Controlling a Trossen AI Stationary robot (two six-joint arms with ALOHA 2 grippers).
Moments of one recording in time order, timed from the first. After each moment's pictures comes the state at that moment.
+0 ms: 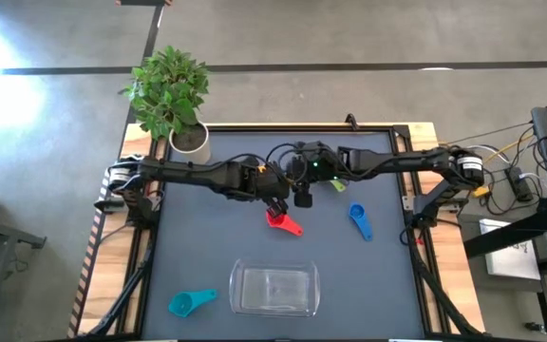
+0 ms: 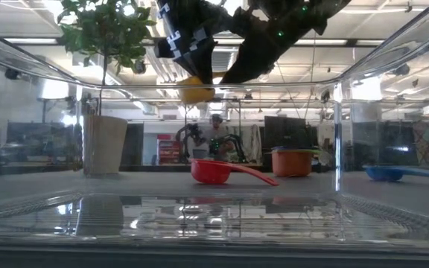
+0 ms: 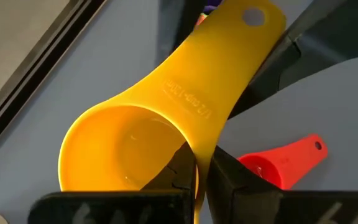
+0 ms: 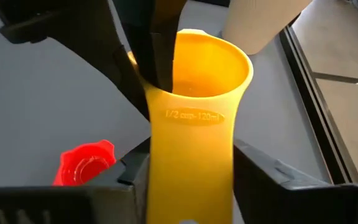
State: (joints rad) left arm -0.03 1.83 1.61 -0.92 -0.44 -0.50; right arm -0.19 1.57 1.16 -0.19 -0.03 -0.27
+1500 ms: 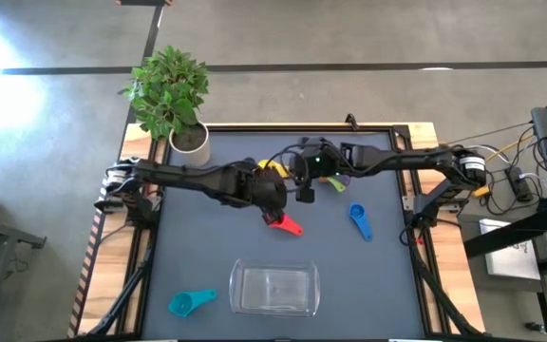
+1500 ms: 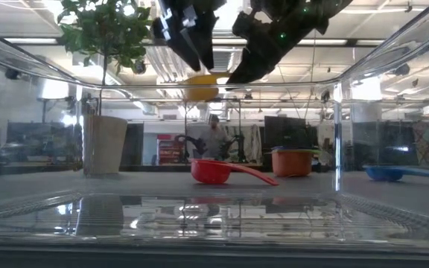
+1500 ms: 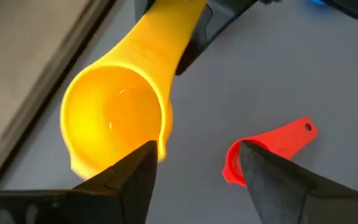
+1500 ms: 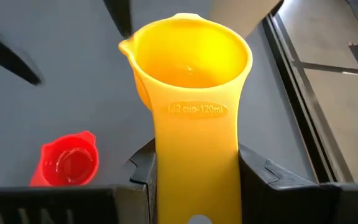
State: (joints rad) left arm -0.10 1.81 1.70 -1.05 -0.51 -0.49; right arm -0.22 1.55 1.16 -0.24 -0.02 -0.27
